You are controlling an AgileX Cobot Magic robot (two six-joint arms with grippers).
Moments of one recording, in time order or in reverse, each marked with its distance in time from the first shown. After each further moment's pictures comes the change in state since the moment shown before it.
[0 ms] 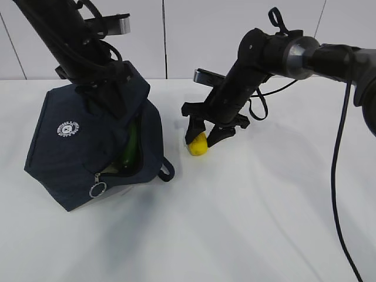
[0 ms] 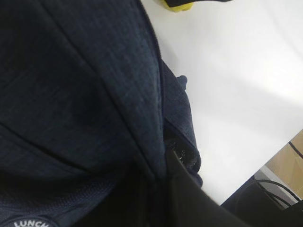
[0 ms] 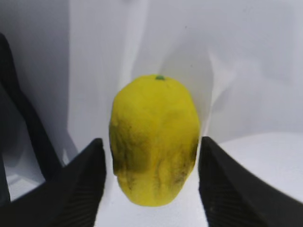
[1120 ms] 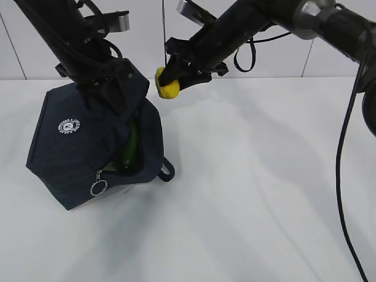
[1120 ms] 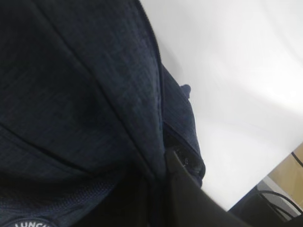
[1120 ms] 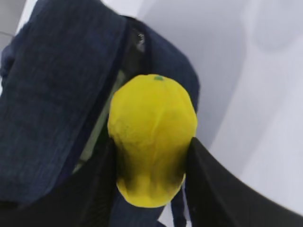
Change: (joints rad) left arm 0.000 -0.004 0.000 0.003 -0.035 -0.014; right arm -0.004 0.004 -0.336 0.241 0.141 -0.184
